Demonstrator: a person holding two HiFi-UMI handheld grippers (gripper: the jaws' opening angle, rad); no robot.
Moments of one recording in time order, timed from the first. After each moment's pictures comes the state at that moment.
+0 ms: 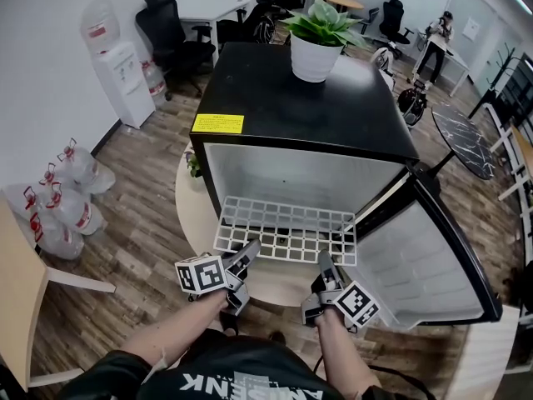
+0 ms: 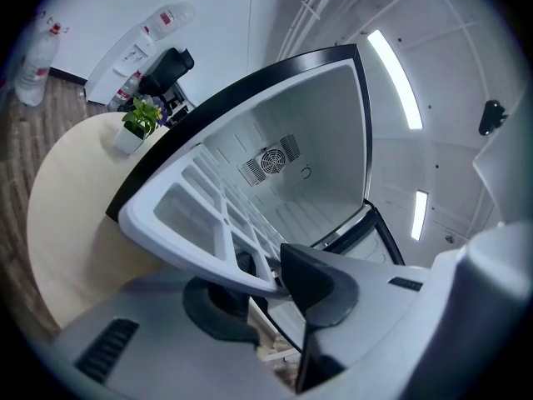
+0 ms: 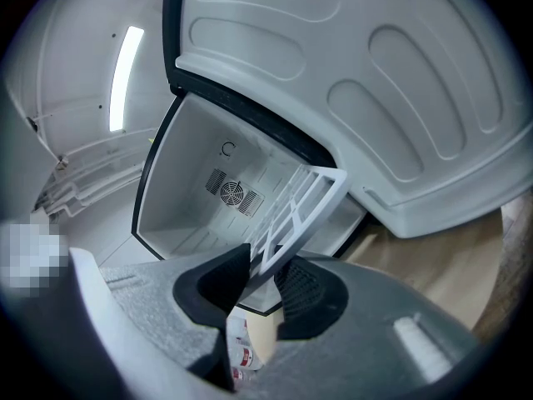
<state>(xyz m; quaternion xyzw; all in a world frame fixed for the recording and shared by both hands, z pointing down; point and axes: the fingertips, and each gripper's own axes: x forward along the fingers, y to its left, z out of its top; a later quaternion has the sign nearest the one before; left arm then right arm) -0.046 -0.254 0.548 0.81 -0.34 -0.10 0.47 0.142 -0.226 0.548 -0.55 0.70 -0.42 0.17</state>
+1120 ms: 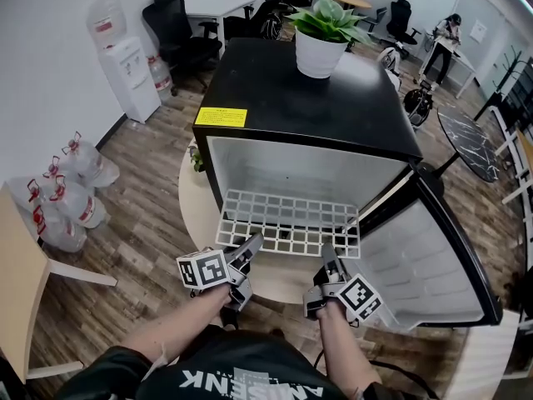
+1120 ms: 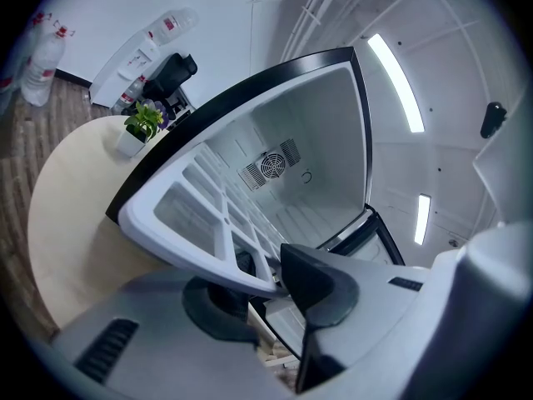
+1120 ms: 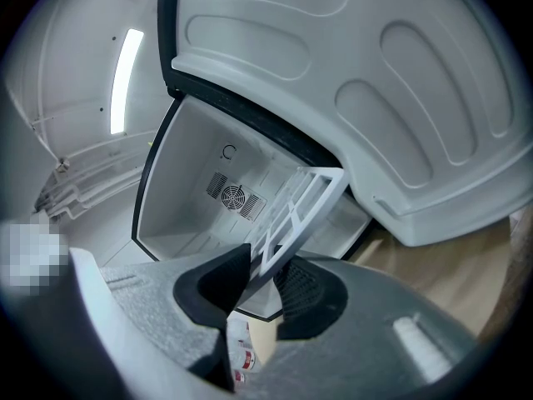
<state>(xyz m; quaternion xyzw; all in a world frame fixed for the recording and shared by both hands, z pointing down) -0.043 -0.259 0.542 0.80 -0.35 -0.11 0.48 0.136 -0.240 0.541 -0.52 0.68 -0.46 0.23</state>
